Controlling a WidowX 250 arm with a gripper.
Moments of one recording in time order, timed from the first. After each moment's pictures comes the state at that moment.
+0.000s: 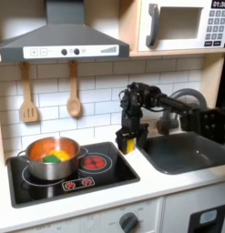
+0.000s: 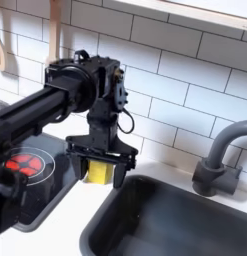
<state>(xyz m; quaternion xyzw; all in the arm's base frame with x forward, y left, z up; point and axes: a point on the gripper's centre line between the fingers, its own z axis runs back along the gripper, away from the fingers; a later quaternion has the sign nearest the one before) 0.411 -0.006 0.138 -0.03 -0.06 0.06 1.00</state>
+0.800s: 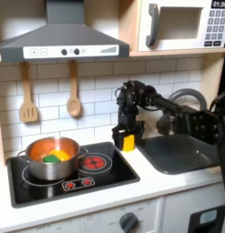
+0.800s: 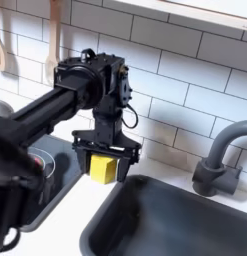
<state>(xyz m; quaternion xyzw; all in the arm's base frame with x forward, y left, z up) 0.433 -0.004 0.138 -0.03 -0.07 0.05 1.00</state>
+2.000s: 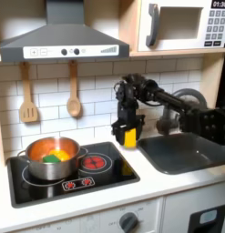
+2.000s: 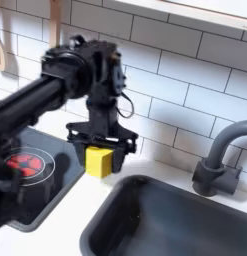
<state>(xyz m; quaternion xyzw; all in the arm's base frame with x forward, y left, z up) 0.414 0.009 0.164 -0.05 -0.08 0.08 0.99</state>
